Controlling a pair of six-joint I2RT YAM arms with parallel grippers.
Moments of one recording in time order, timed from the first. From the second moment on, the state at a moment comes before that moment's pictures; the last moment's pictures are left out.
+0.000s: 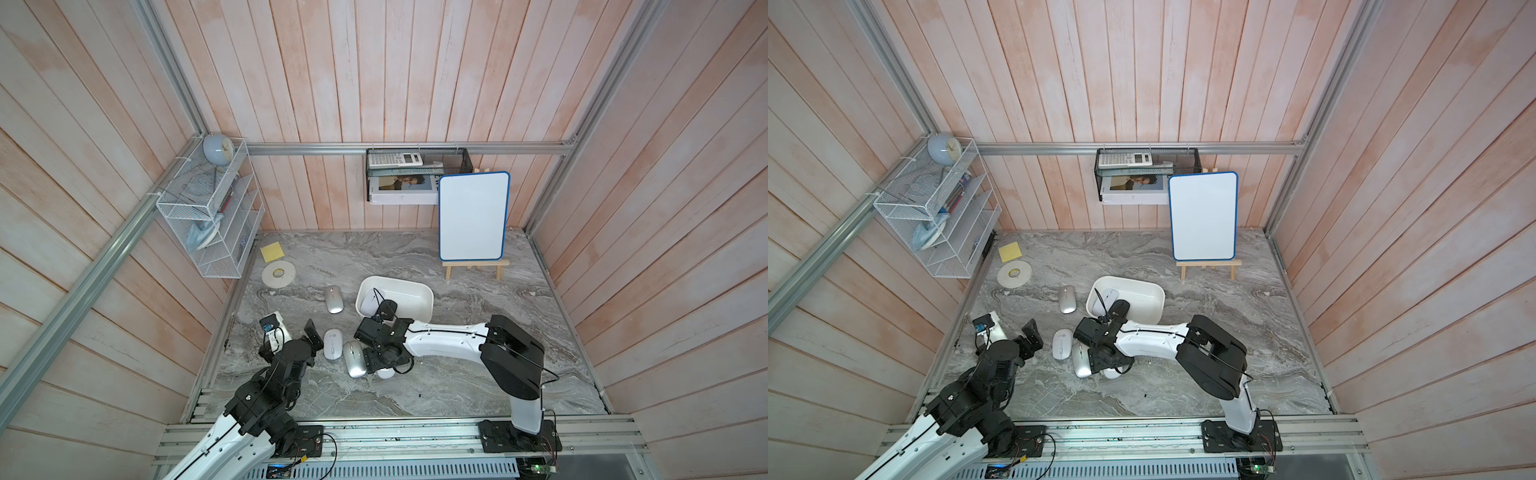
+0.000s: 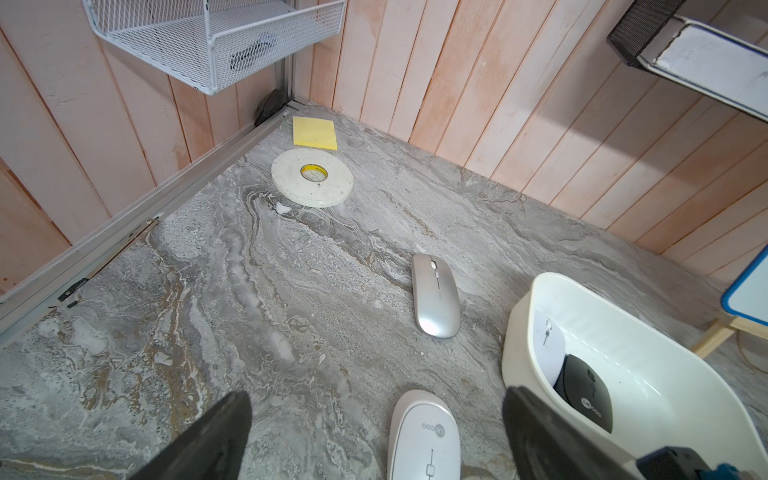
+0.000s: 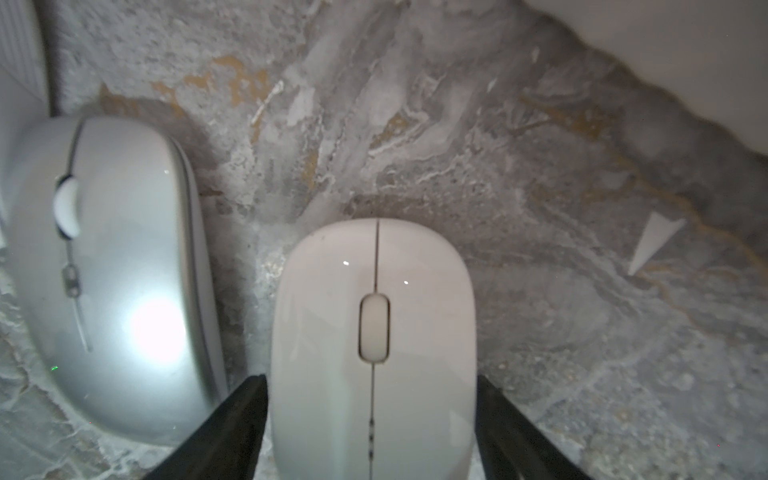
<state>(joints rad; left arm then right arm) -0.66 0.44 0.43 -0.54 -0.75 -0.68 1.15 1.95 1.32 -0.70 0.10 0.82</state>
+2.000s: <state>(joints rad) -0.75 2.10 1.66 -0.90 -0.16 -0.52 0.70 0.95 0.54 -0.41 0.47 0.50</state>
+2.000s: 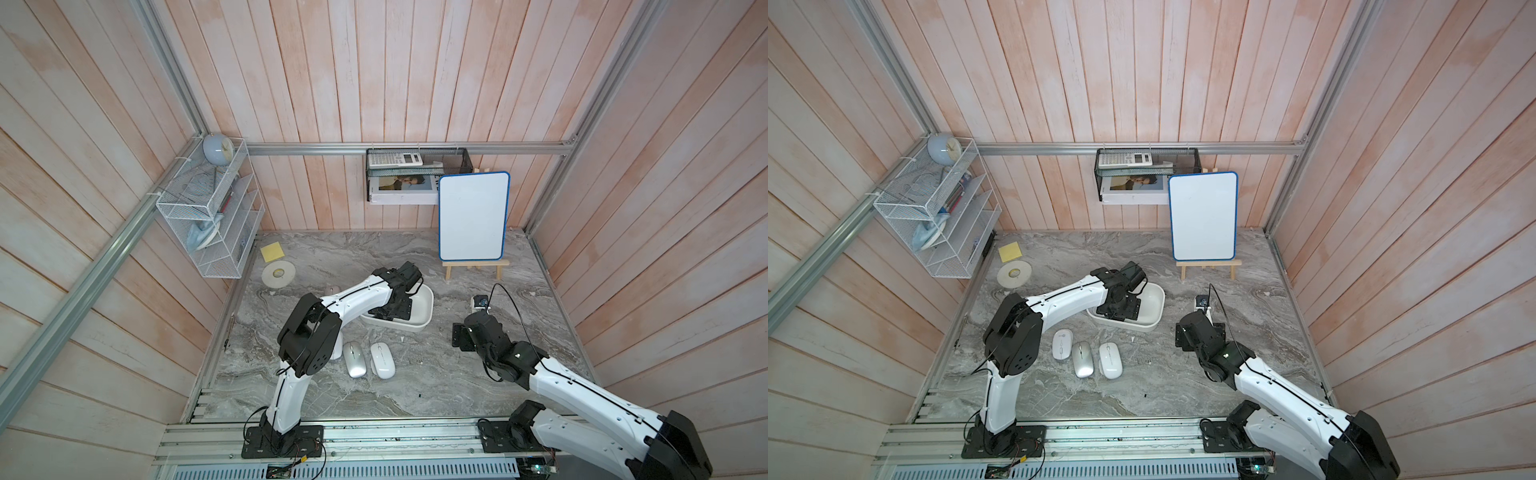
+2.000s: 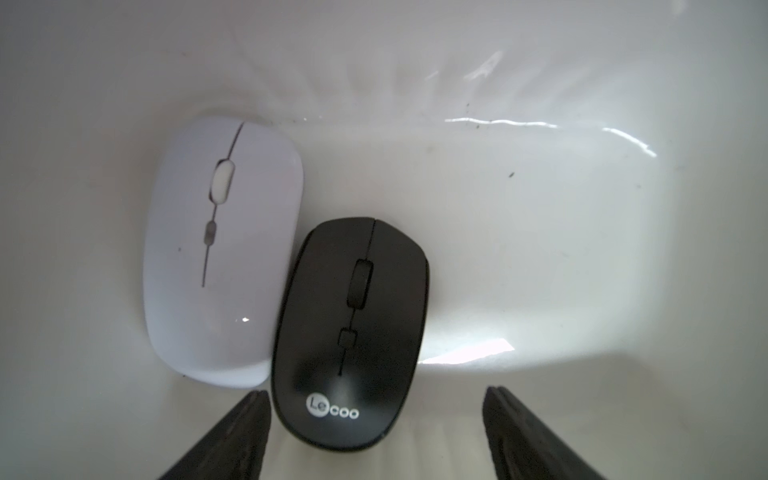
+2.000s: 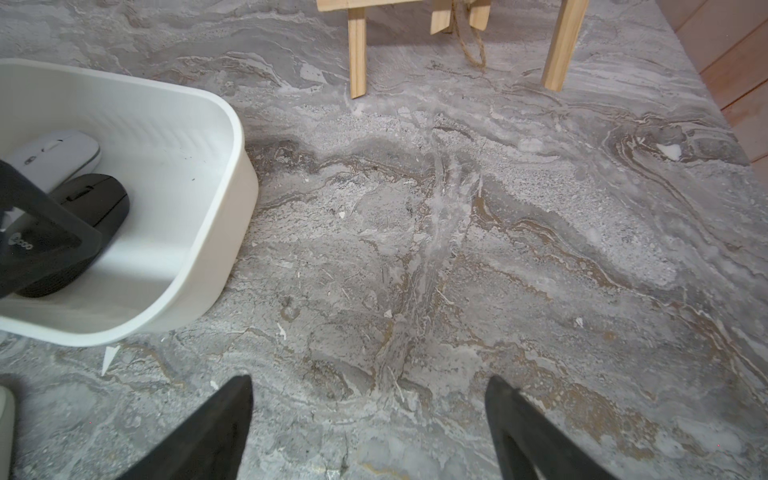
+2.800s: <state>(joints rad) -0.78 2.21 1.82 -0.97 -0.15 -0.49 0.70 0.94 0.54 -0.40 0.46 0.50</state>
